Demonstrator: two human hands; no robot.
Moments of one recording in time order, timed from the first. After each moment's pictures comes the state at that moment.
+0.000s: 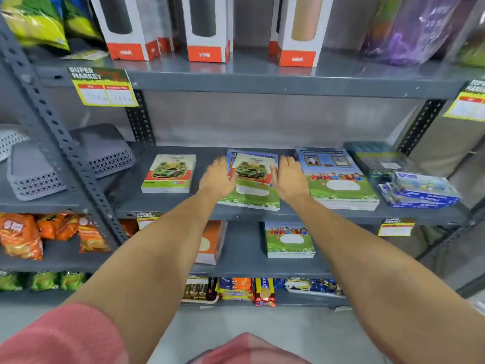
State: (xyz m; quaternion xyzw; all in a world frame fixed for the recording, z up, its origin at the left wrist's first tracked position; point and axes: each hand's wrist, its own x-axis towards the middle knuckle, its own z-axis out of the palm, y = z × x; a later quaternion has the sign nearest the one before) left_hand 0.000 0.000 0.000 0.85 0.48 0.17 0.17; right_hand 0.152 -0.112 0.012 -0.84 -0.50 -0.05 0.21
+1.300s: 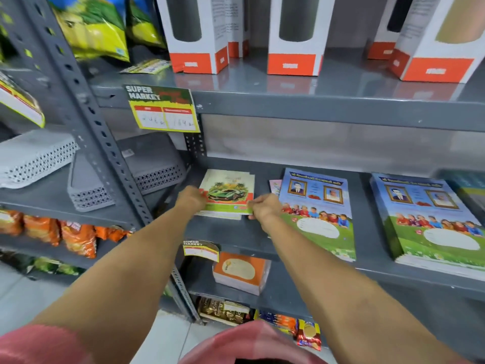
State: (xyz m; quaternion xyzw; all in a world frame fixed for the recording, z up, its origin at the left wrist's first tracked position) left_hand -0.140 0.166 -0.031 0.66 0.69 0.12 0.27; right_hand 0.031 0.089 -0.054 -0.78 -0.28 0.36 0.42
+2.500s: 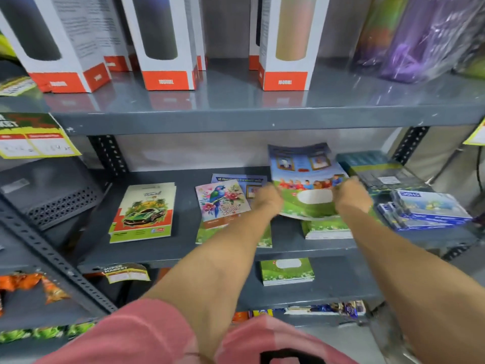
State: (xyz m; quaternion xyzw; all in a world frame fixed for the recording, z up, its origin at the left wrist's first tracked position) left_hand 0.178 0.000 -0.003 0.82 0.47 0.07 0.31; right_hand 0.315 -0.114 0.015 -0.96 -0.15 0.01 0.24
